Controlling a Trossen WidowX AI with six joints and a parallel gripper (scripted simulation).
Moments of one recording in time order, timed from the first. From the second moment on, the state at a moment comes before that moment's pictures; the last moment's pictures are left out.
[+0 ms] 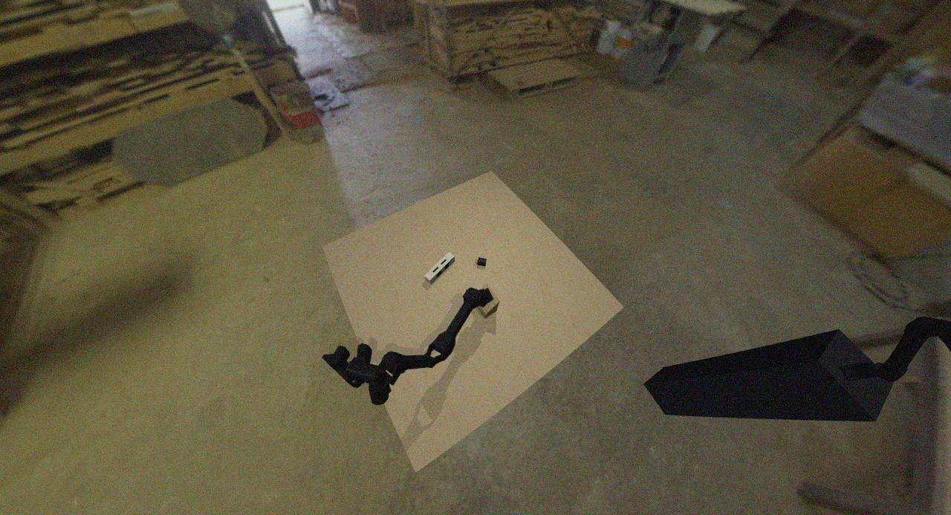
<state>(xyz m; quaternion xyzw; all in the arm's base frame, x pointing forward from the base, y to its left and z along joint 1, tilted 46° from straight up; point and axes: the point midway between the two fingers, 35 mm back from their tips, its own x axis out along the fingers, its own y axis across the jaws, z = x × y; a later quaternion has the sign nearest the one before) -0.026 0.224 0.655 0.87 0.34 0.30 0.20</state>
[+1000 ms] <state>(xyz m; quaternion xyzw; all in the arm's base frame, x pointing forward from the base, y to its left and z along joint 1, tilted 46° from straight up) 0.112 0.070 0.683 0.91 0.31 0.23 -0.13</state>
